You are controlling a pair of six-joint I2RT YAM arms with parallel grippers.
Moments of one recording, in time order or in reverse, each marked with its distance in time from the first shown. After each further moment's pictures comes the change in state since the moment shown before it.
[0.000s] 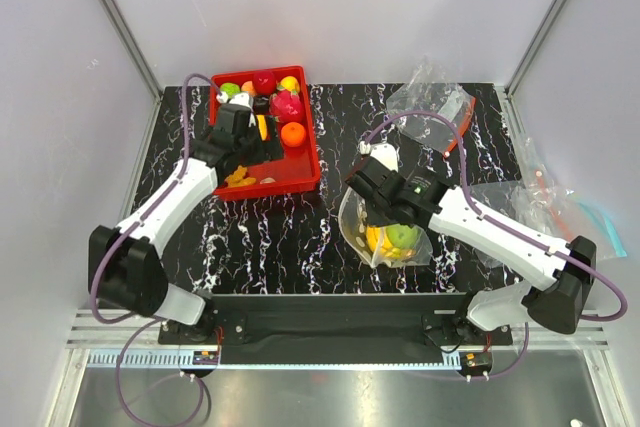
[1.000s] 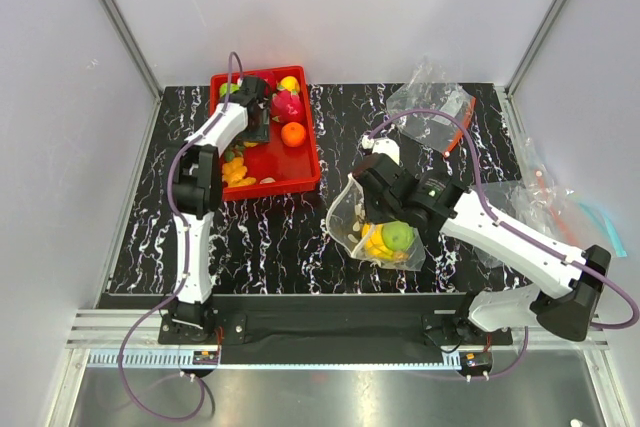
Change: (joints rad) left arm 0.145 0.866 0.775 -0.291 -0.189 0.228; right arm 0.001 -0.060 0.002 0.076 -0.070 -0.019
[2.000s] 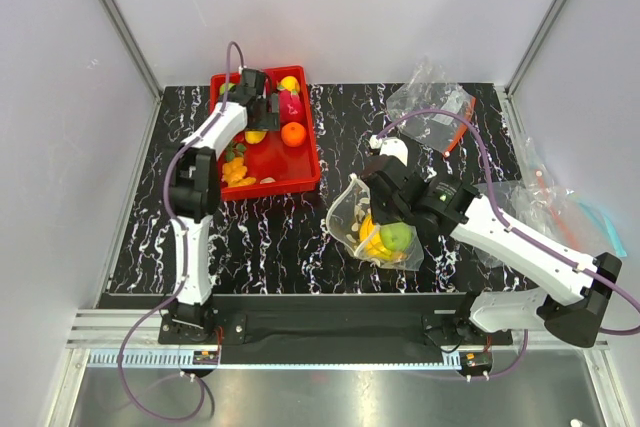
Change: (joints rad) left arm -0.006 -0.093 -0.056 0.156 0.045 0.025; right arm 0.000 -0.054 -0.022 -0.001 0.027 0.001
